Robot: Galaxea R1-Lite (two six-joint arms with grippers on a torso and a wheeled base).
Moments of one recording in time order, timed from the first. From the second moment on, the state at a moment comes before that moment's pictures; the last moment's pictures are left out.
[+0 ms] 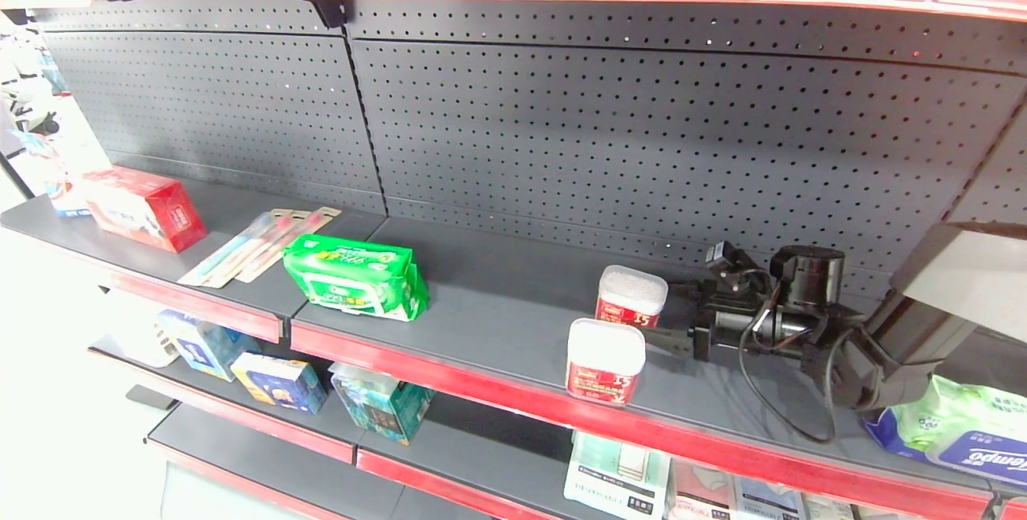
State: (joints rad) left arm 0.14 0.10 0.00 0.00 0.01 0.00; right arm 0.10 2.25 -0.77 -1.13 0.91 -0.29
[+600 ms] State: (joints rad) left arm 0.14 0.10 0.00 0.00 0.01 0.00; right arm 0.11 2.20 -0.72 -1.05 0.87 -0.29
